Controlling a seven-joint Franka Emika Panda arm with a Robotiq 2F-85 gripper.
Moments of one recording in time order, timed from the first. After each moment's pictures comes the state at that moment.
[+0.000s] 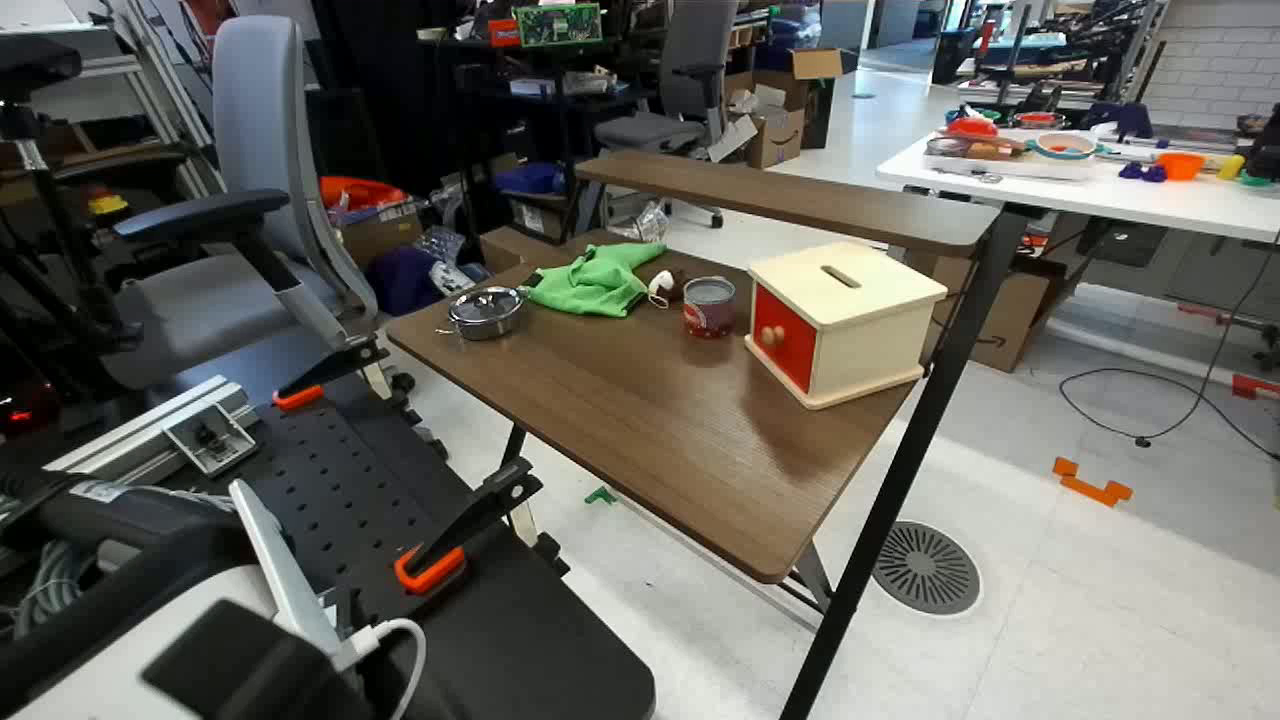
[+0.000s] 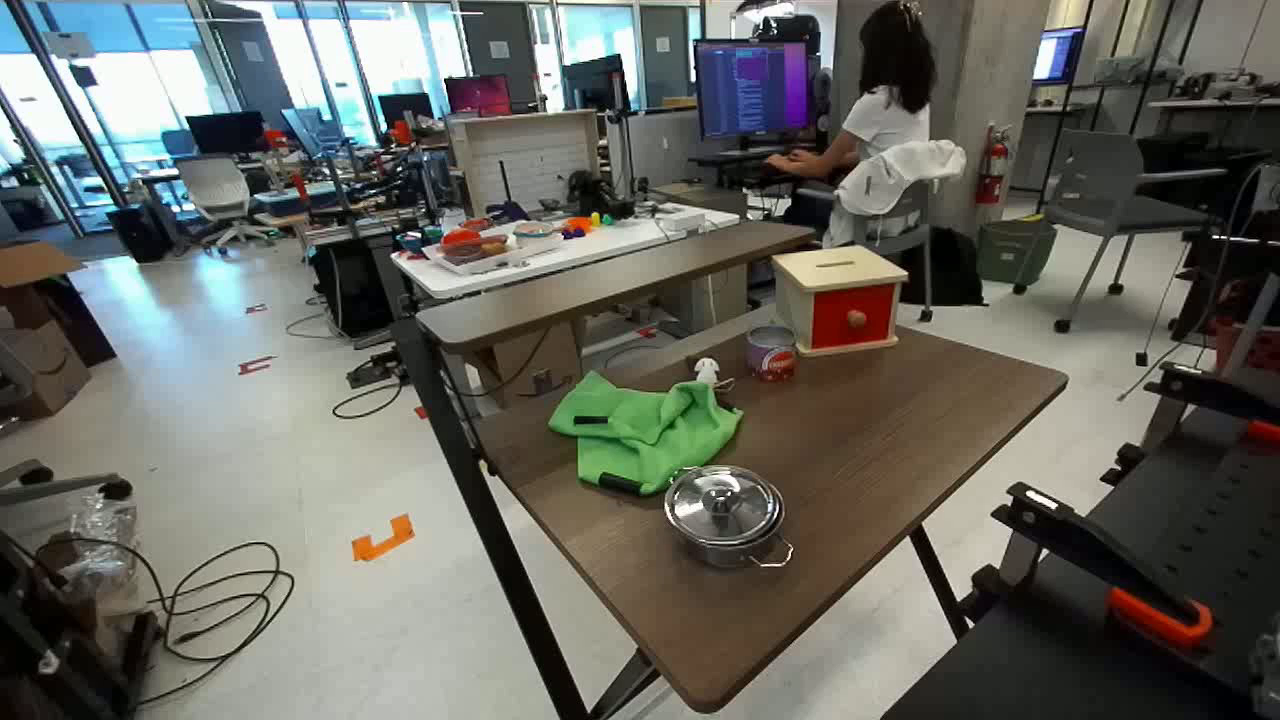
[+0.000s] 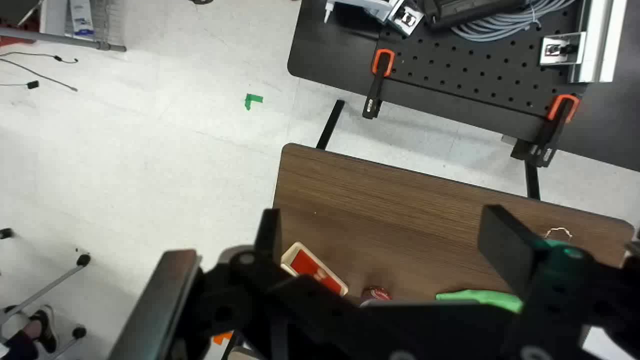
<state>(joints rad) 0.00 -0.56 0.01 -2.24 -0.28 1.64 -0.26</state>
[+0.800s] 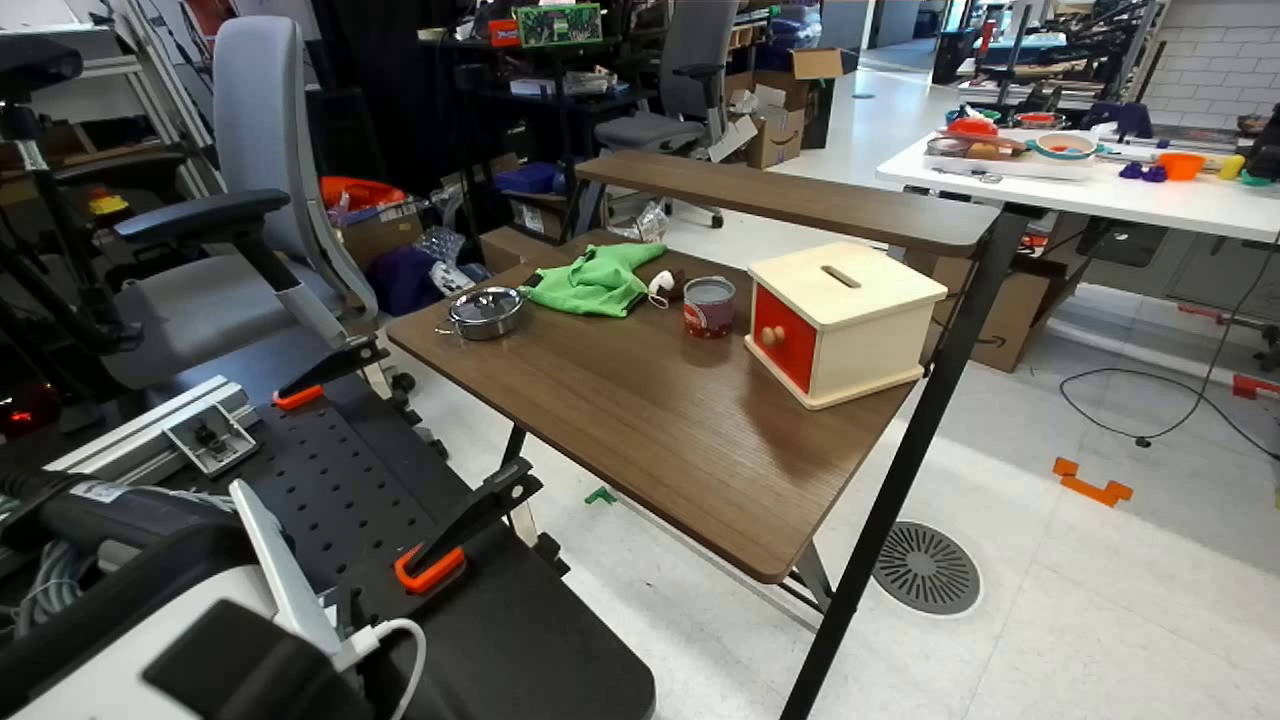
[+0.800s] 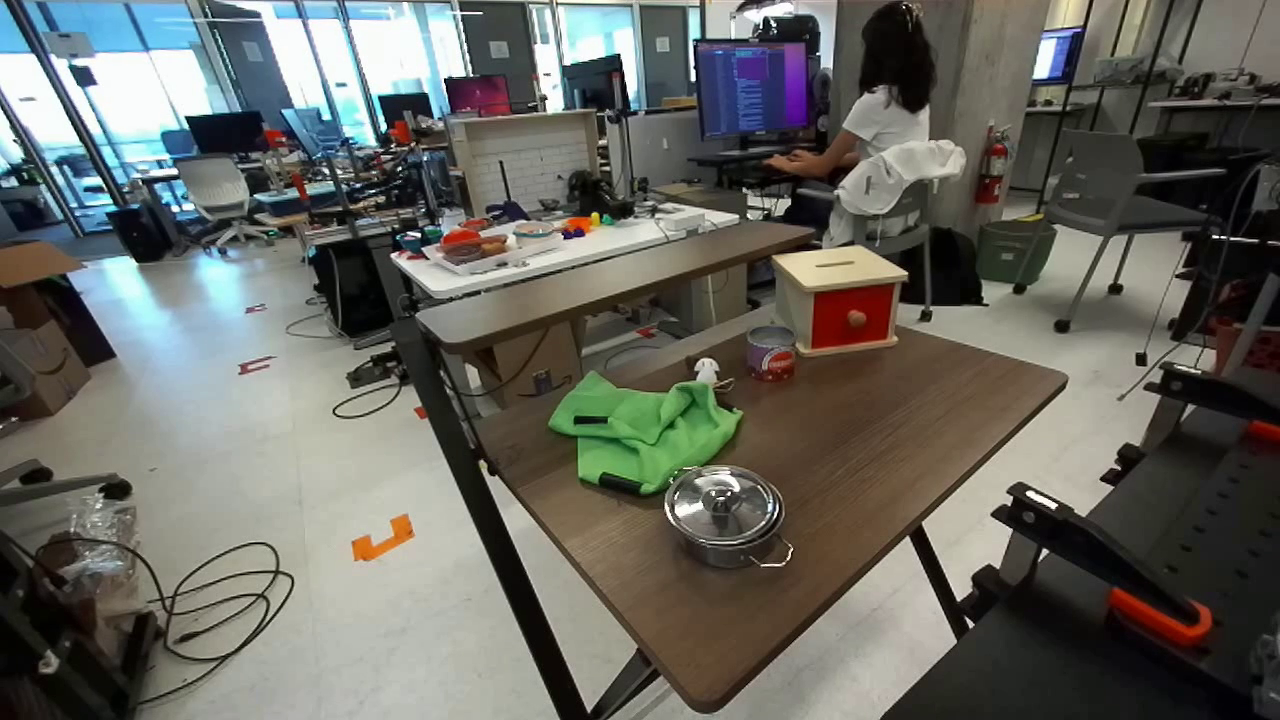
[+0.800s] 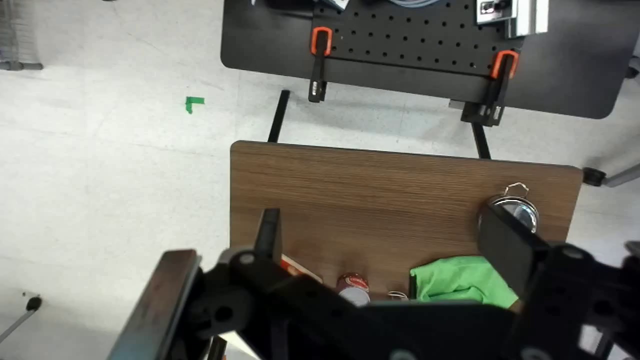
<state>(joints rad) 0.01 -0.50 -0.04 -2.26 -0.15 1.71 -0.18</state>
